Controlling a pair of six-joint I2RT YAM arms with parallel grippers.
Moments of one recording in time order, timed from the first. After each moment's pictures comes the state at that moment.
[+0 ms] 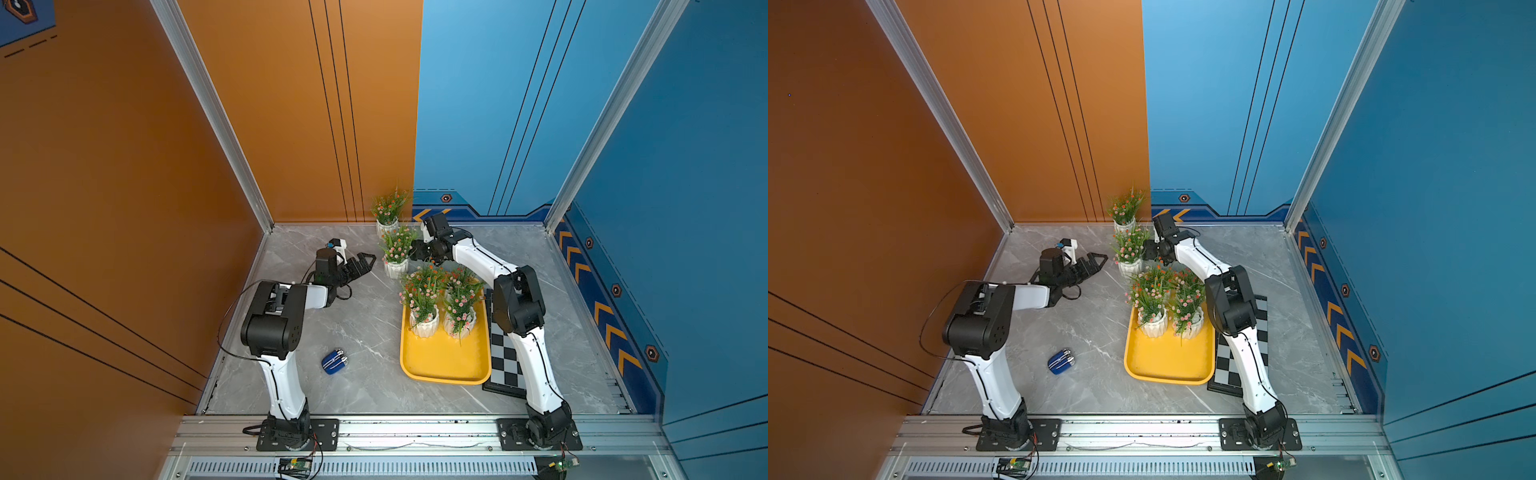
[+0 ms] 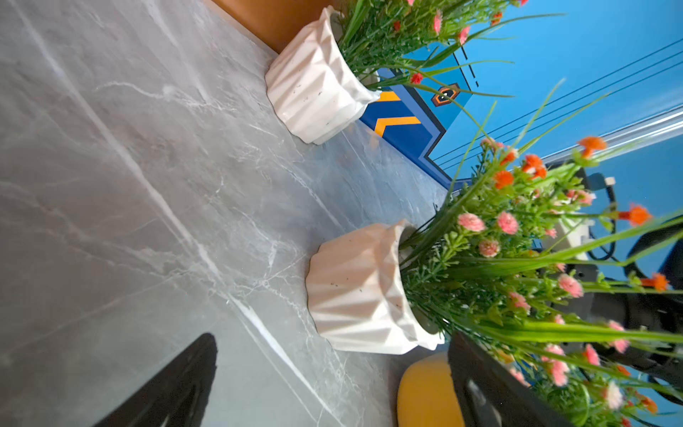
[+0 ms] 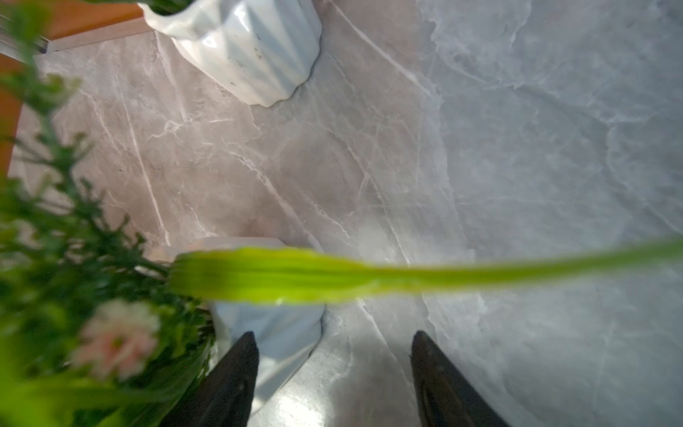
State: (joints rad) left arm -0.13 1.92 0.99 0.49 0.48 -0.68; right arm 0.44 2.35 2.03 -0.57 -0.15 0.43
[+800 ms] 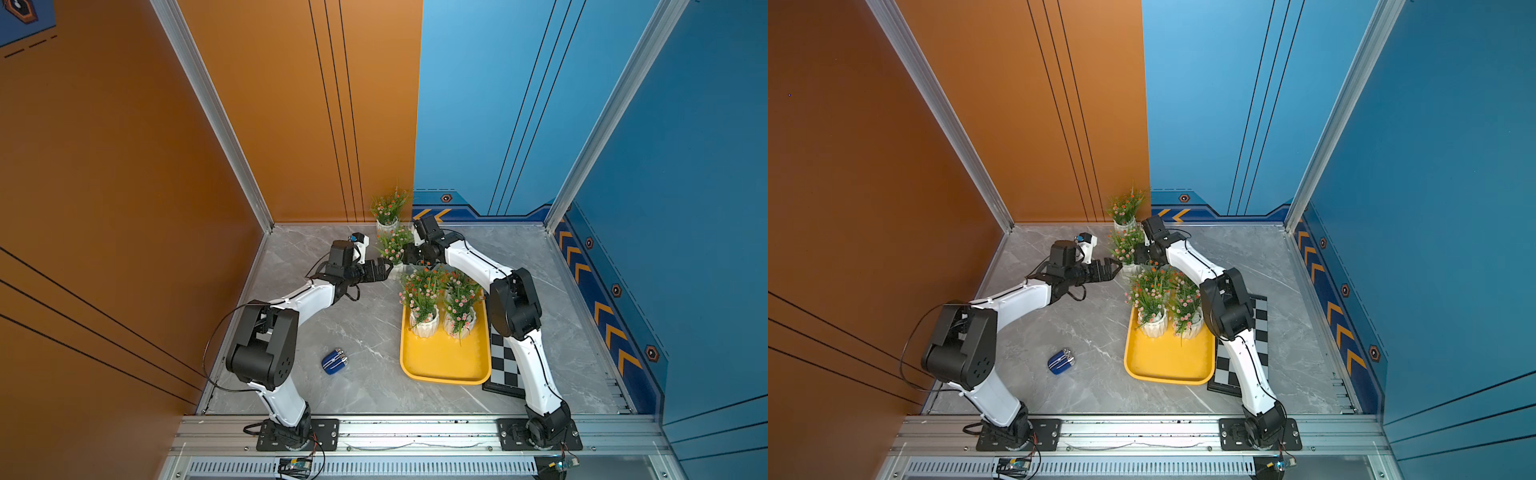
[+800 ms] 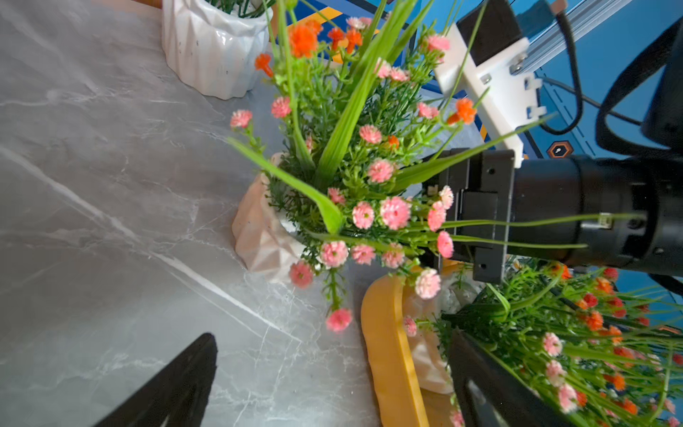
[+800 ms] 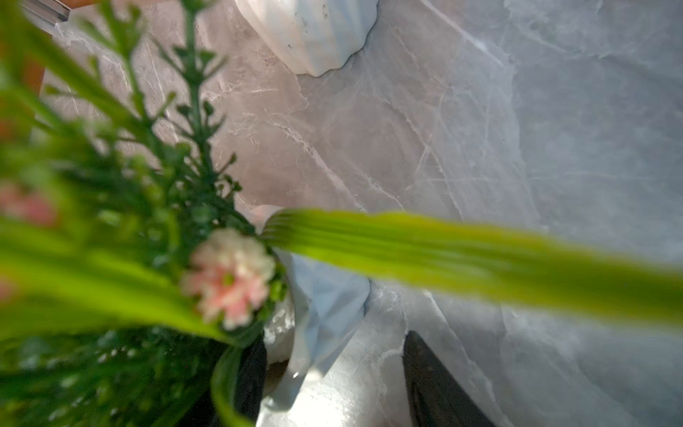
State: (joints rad) left arm -0.27 1.70 1.05 0.07 0.37 -0.40; right arm 0.51 2.35 2.04 -0.60 -0.14 0.45
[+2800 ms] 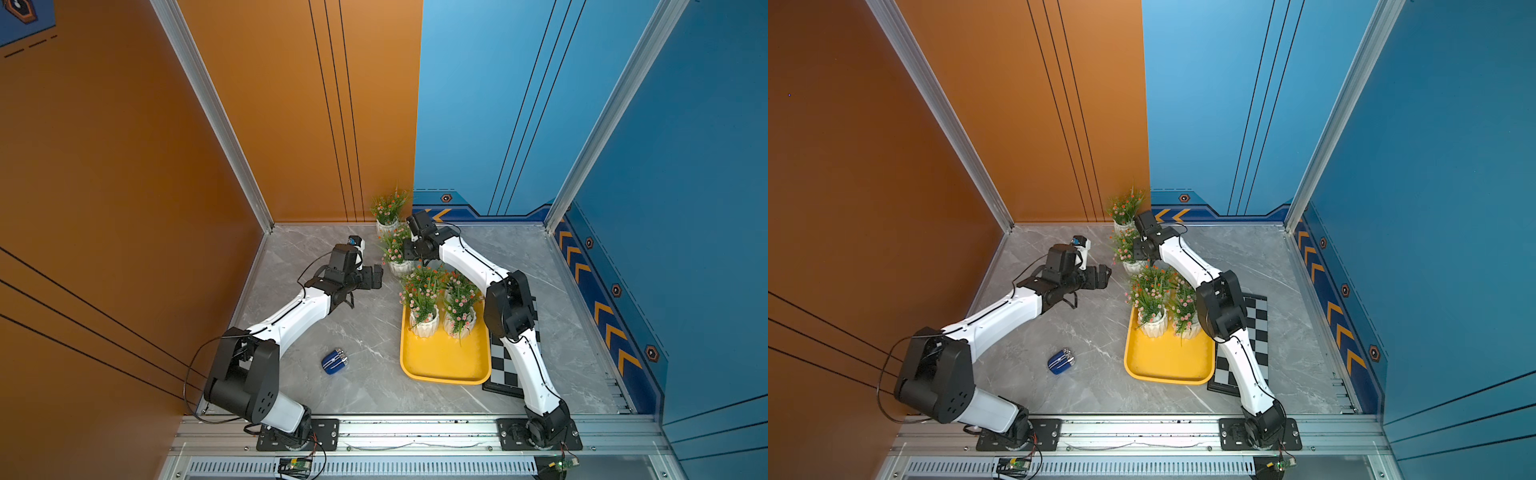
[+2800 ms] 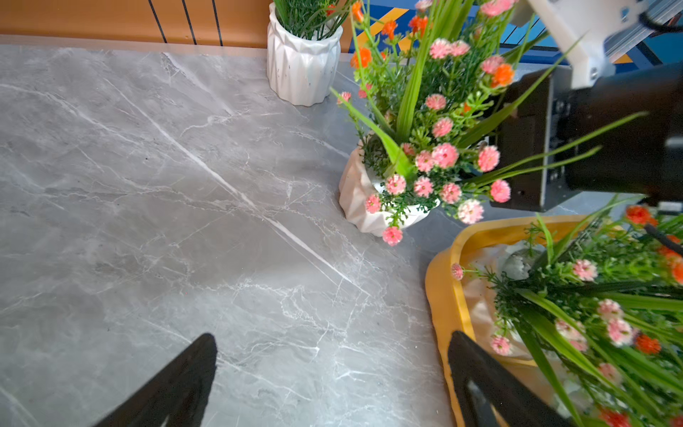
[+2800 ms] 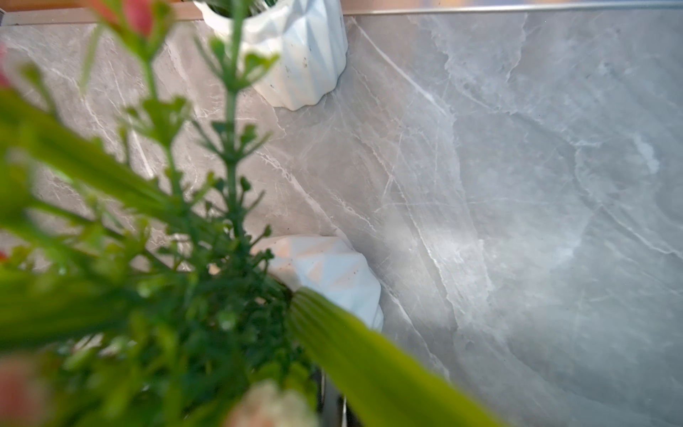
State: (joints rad) left arm -0.35 1.50 1.01 -0.17 0.03 -0.27; right arm 0.54 2.38 2.20 -0.73 0.04 0.42
